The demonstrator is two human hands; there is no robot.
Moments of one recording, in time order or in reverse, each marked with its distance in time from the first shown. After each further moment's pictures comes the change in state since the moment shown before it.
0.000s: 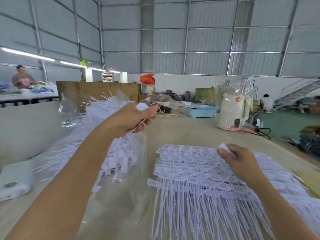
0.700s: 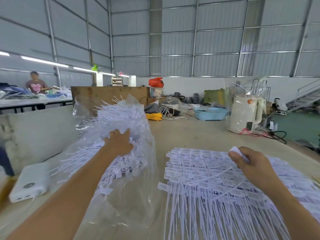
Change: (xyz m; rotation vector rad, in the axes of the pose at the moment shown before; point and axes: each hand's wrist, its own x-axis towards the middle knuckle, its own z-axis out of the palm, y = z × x) left_hand 0.036 -0.118 -0.042 1.226 0.127 -0.448; right_hand -0.004 -0.018 -0.002 -0.066 -0.029 0.091
